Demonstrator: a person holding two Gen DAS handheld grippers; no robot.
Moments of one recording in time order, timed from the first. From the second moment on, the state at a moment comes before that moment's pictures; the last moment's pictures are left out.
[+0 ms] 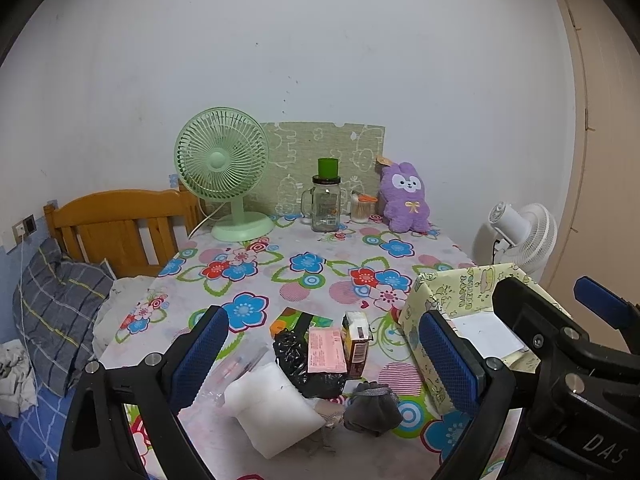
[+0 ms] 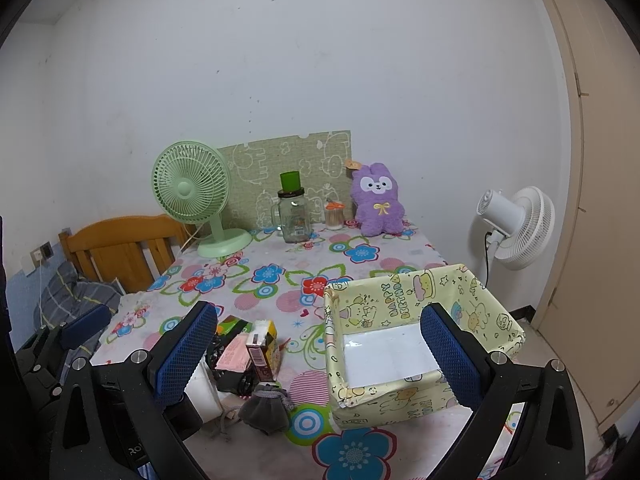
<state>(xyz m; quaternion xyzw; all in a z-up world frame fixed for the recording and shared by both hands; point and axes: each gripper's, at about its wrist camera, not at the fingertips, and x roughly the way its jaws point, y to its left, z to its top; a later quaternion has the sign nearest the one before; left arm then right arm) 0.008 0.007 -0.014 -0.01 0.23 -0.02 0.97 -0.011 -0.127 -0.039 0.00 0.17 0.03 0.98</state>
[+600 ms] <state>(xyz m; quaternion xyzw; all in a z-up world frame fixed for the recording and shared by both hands) 0.007 0.007 -0.010 -0.01 0.22 -0.02 0.98 -0.015 -0.126 -0.037 0.01 0.17 0.03 0.99</state>
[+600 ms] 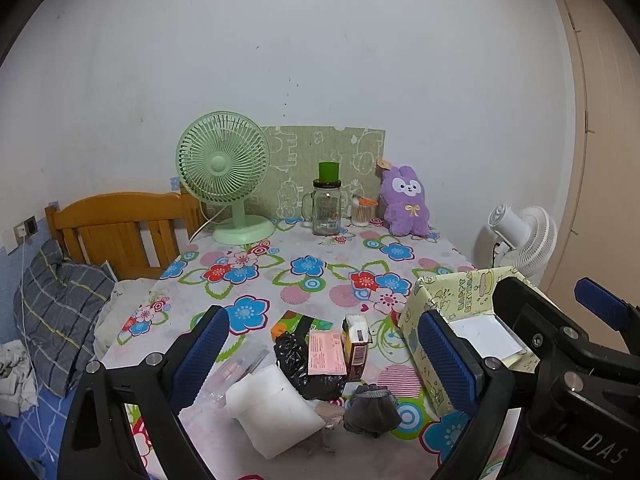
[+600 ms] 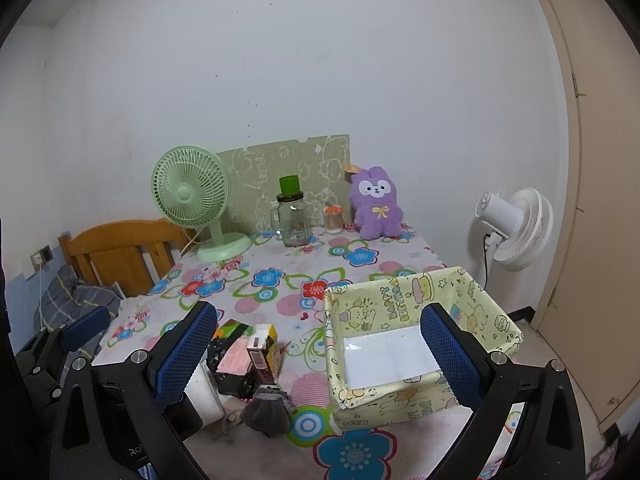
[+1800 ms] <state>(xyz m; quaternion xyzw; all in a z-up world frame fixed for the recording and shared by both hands) 0.010 0.011 -0.009 -0.01 0.22 -0.02 0.97 -0.011 -0.122 -0.038 0.01 0.17 0.03 0.99</state>
